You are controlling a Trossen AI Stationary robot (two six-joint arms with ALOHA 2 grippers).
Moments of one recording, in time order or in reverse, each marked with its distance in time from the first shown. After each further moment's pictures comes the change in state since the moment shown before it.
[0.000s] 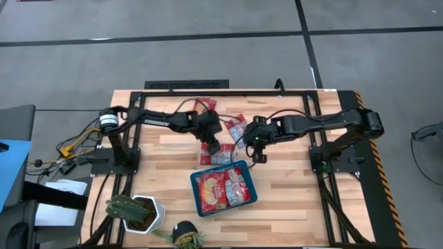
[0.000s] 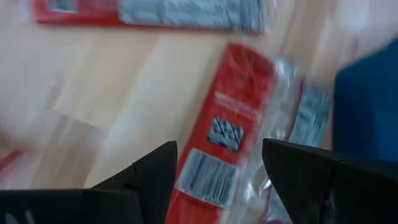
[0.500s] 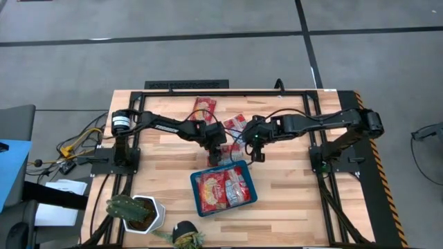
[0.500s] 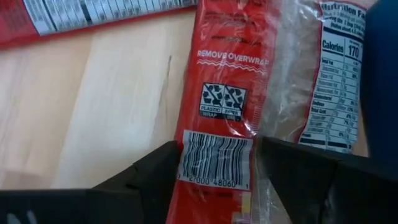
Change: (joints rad) left arm -0.085 0.146 0.042 -0.094 -0.074 0.213; right arm -0.021 -0.002 -0.039 0.070 -0.043 0.008
